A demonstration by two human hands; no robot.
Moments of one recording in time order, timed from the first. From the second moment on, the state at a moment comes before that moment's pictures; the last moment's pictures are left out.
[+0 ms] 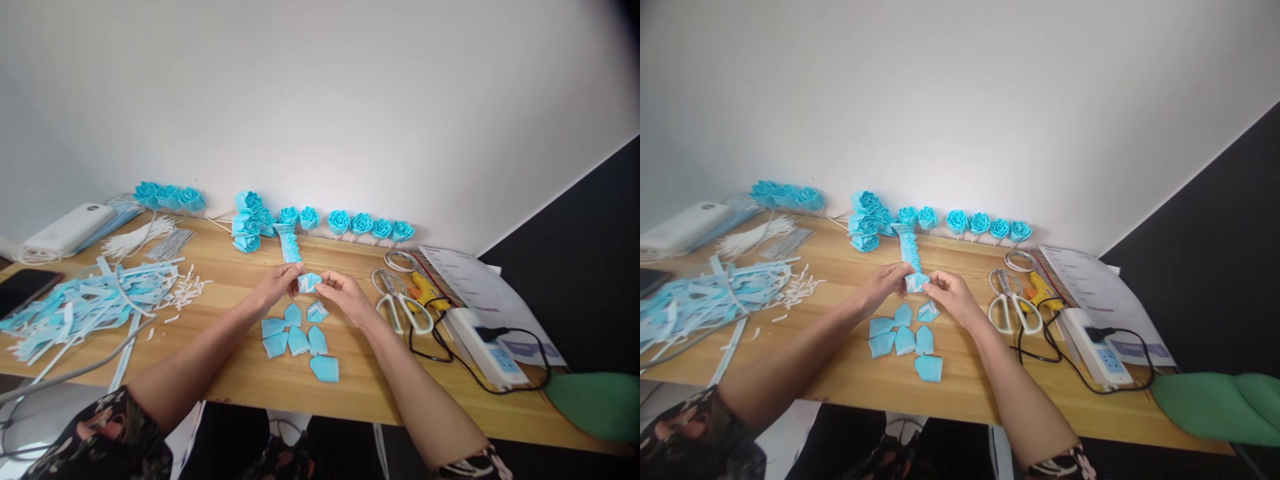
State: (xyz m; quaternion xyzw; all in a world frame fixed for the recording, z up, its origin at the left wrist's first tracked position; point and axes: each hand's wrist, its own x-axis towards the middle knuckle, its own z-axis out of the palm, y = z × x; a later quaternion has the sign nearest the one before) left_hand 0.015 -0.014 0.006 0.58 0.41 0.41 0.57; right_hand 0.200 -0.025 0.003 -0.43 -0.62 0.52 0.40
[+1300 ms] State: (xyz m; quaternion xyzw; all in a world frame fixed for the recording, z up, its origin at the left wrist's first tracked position) left_hand 0.020 -0.019 0.004 0.64 0.41 0.35 0.55; right_hand 0.200 -0.024 -0.004 -0.45 -0.64 0.46 0.41
